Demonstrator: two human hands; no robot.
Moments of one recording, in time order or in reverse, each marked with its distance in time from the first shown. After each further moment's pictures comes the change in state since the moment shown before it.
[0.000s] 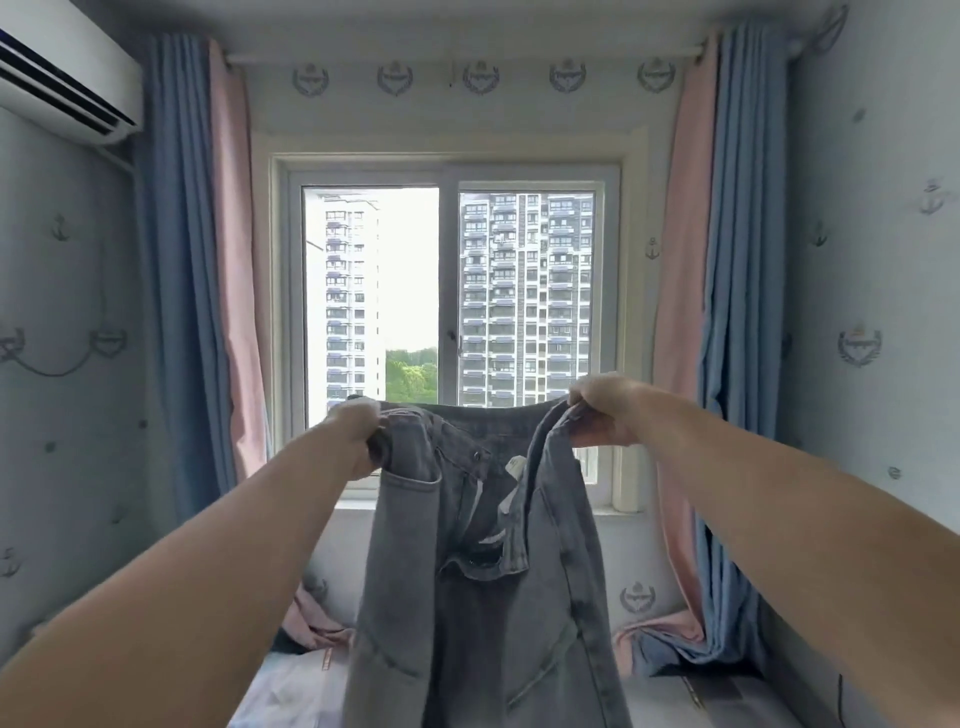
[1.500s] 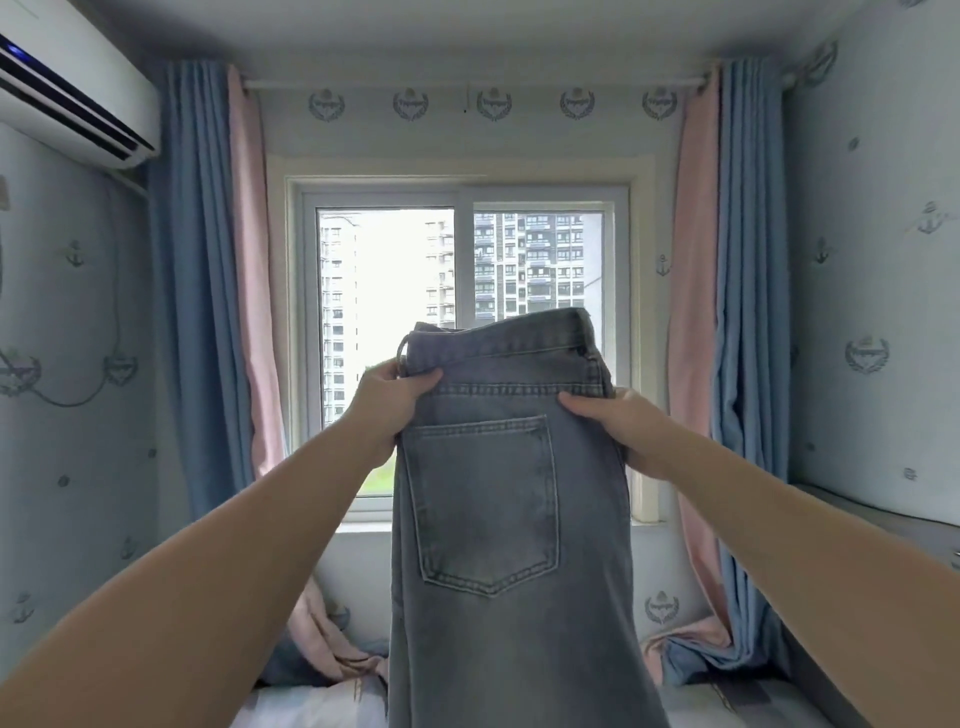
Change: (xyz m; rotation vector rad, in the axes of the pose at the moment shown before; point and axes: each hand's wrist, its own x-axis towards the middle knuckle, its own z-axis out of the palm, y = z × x) left_hand -0.018 0.060 -0.096 0.039 -0.171 0.494; right_hand -0.055 -0.024 0.109 0.262 -0.146 -0.374
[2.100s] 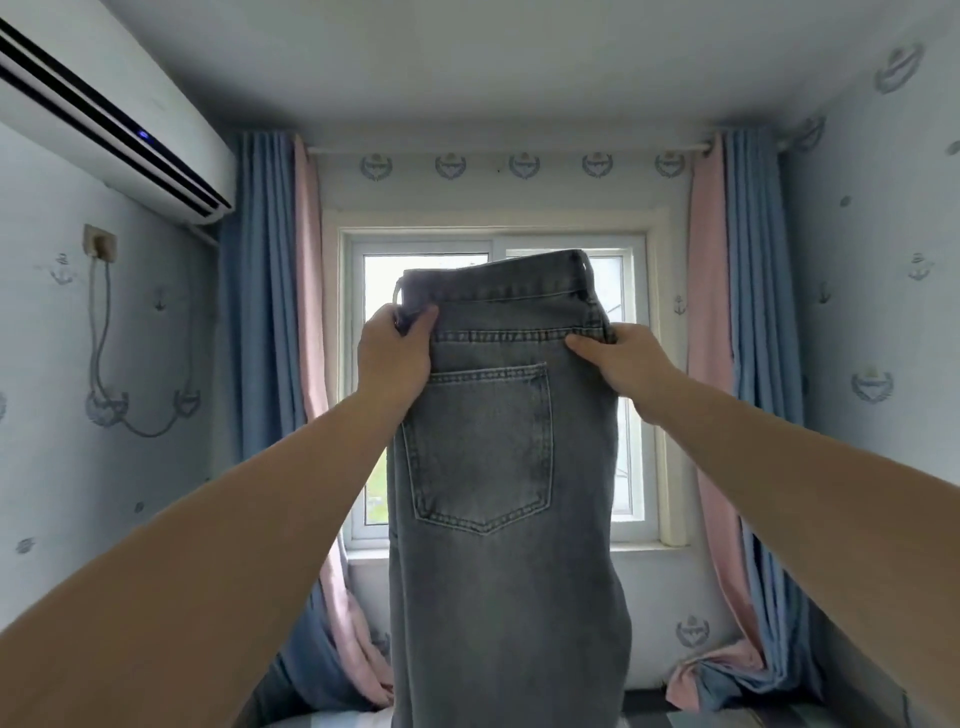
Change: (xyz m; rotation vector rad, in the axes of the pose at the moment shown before) left_hand -0.052 0.122 -0.142 0.321 0.259 0.468; right_hand -0.066 -0.126 0.172 -0.262 0.314 -0.344
